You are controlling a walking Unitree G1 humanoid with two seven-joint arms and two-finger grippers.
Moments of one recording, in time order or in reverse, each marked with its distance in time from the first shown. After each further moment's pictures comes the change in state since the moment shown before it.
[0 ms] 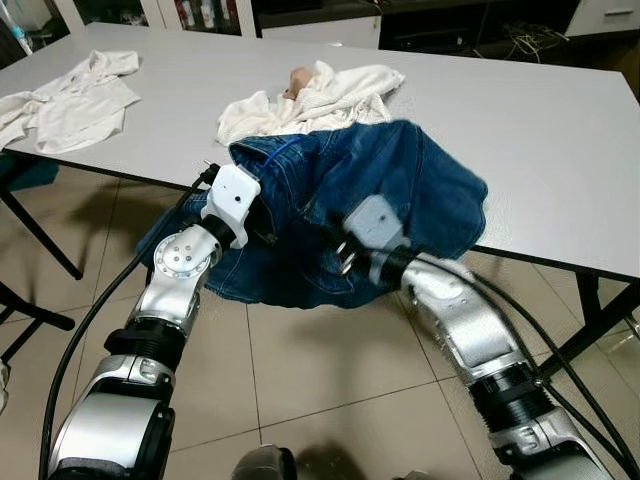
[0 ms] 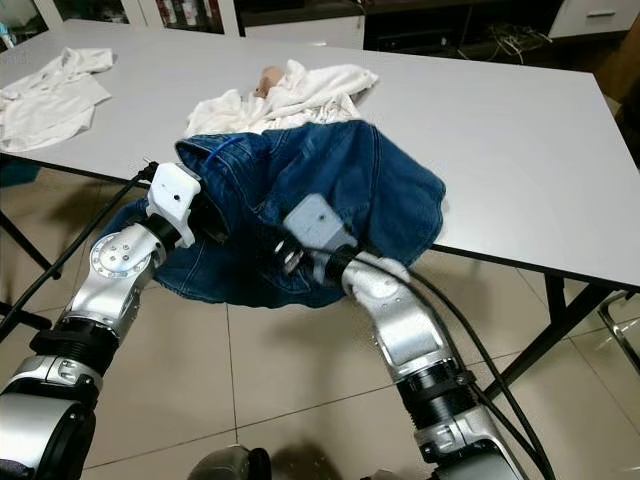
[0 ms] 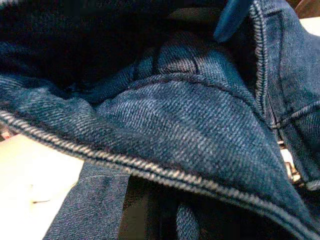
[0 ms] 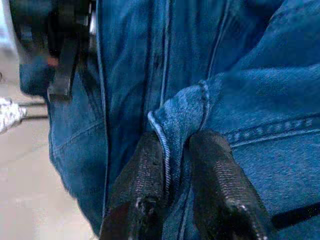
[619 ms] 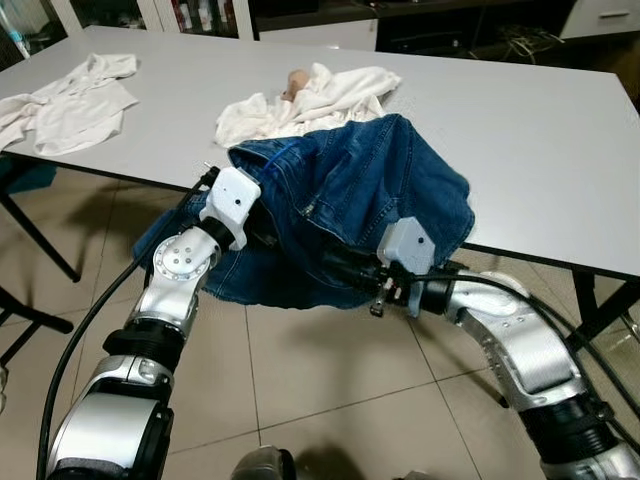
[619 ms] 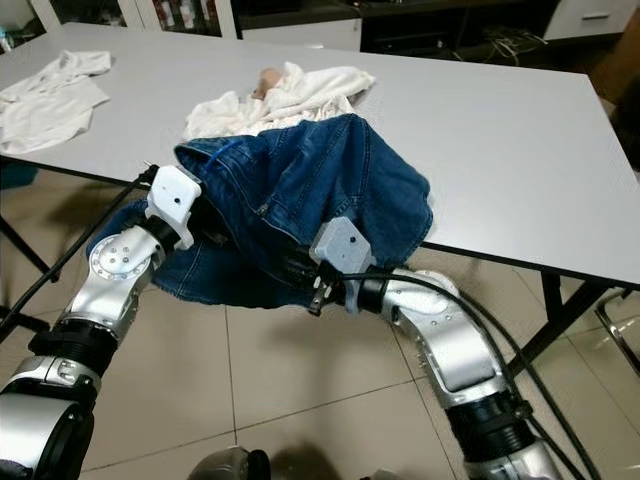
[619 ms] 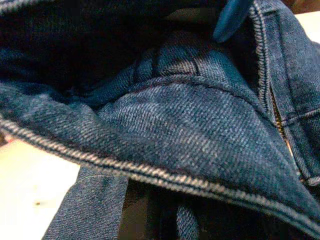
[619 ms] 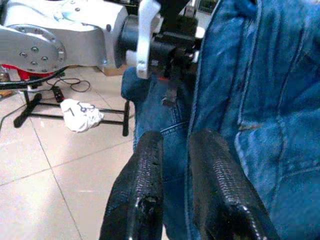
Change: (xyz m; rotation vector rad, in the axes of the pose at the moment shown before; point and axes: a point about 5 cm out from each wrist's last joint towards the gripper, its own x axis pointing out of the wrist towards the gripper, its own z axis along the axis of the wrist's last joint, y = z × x) left arm -0.002 -0.001 -0.003 0.046 0.009 -0.022; right arm -0.047 0.002 0.005 0.030 -0.052 0.311
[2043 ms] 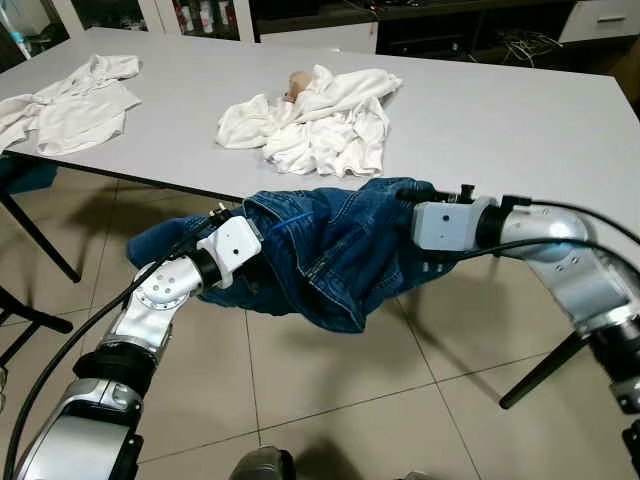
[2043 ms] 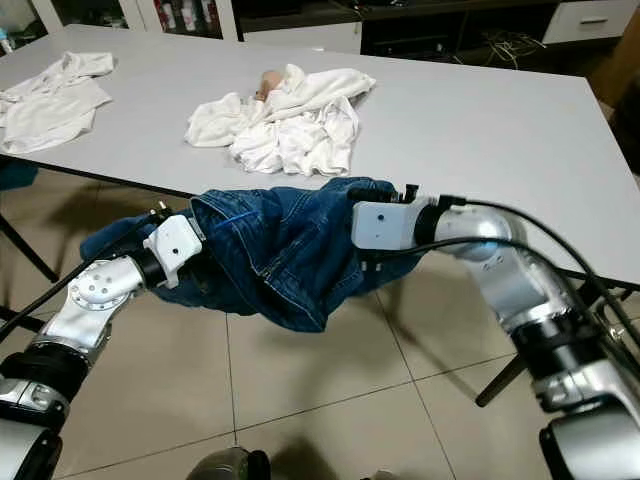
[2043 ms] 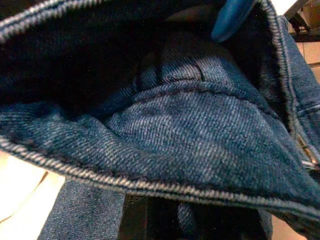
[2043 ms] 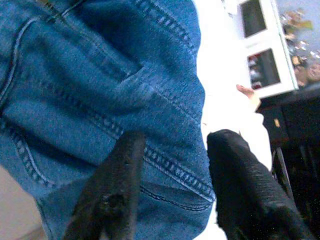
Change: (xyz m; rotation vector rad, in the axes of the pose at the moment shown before) left arm -0.034 -0.012 -0.021 0.153 0.044 -0.294; right arm -0.037 -0.080 0.013 -0.762 0.423 -0.049
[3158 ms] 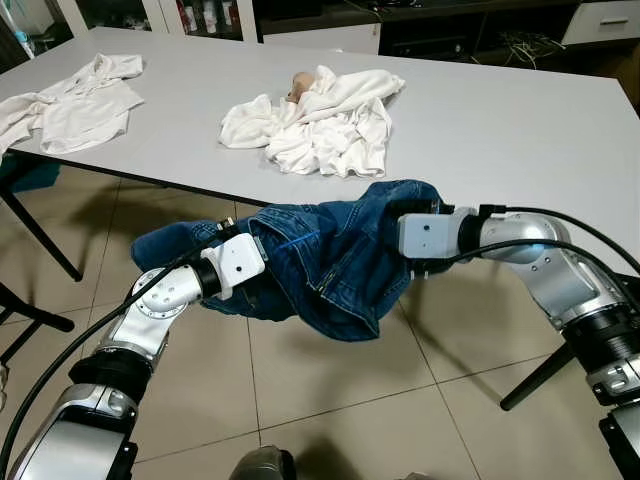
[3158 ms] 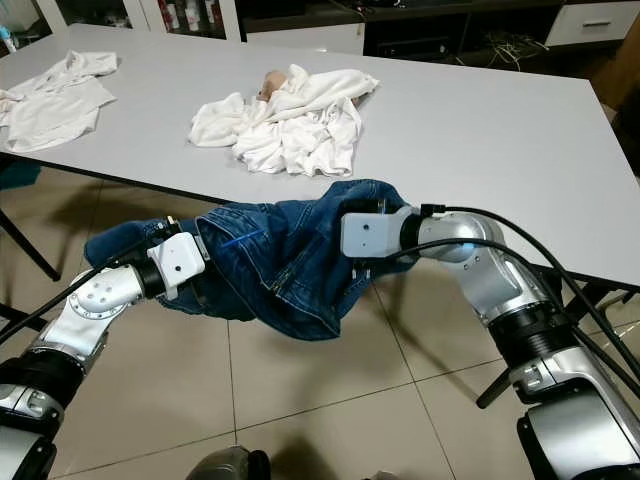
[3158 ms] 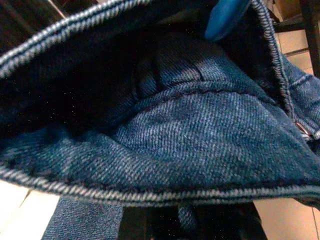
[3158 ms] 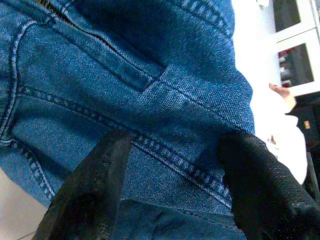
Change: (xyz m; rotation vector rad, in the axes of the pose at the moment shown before) left arm -0.003 -0.011 -0.001 0.064 -0.011 -0.092; right arm 0.020 0.010 -0.003 0.025 0.018 0.066
